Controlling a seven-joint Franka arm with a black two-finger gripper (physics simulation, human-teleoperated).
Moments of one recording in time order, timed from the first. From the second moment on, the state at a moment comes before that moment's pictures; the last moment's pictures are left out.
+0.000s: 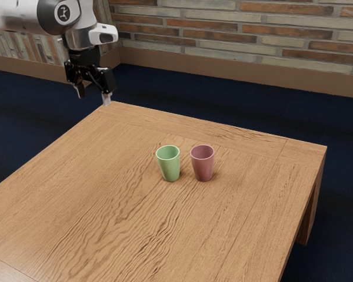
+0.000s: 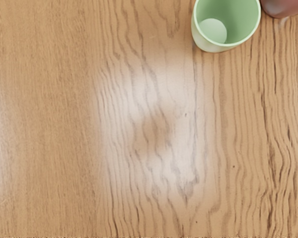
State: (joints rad) arm -0.04 0.10 0.09 -1.51 0.02 1.58 0.10
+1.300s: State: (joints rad) arm 0.00 0.69 0.09 -0.90 0.01 1.57 0.11
